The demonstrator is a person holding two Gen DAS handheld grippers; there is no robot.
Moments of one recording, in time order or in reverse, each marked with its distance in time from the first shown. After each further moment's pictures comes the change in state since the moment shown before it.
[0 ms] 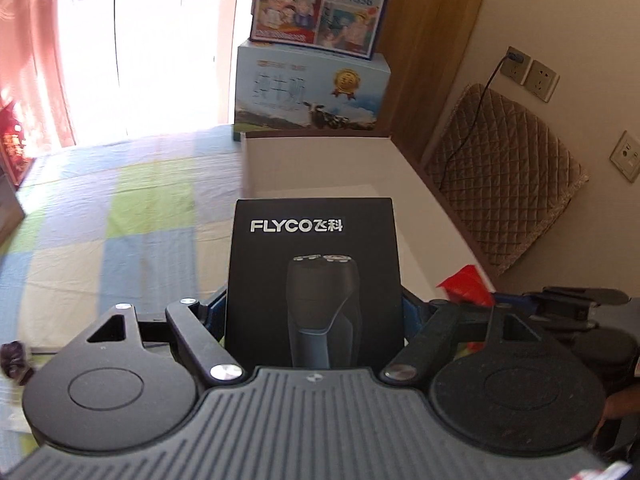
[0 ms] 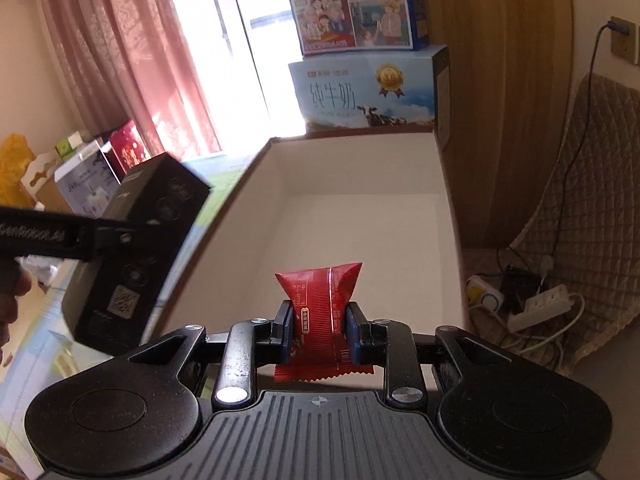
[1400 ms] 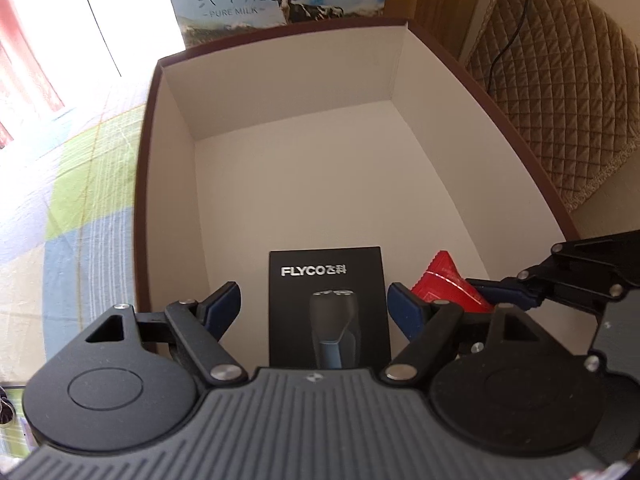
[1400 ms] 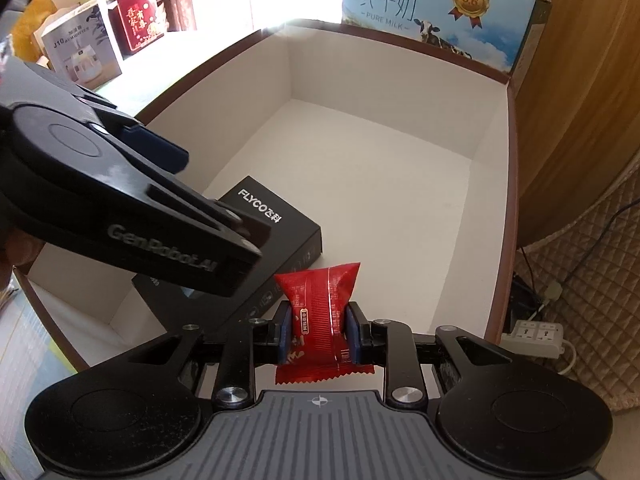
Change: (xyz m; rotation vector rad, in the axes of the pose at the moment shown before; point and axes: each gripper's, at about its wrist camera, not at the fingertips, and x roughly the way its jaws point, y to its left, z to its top) left arm 0.158 -0.042 0.022 0.105 0.264 0.154; right arm 0.105 -0.029 0.007 -0.315 0.281 -0.003
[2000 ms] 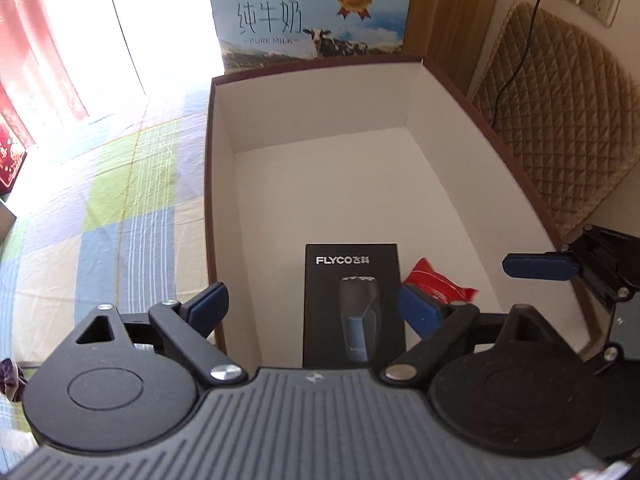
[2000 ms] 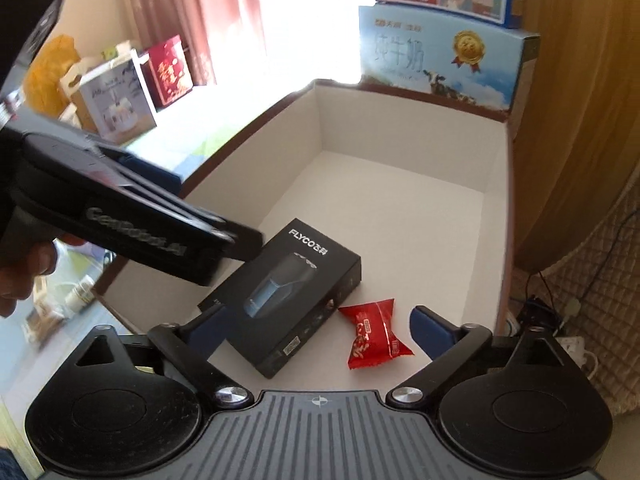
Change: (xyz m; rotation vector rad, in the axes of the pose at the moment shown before) left arm -0.049 0.020 -0.021 -0.056 -0.086 0.008; right arm -0.047 0.018 -0.013 0.053 -0.159 0.074
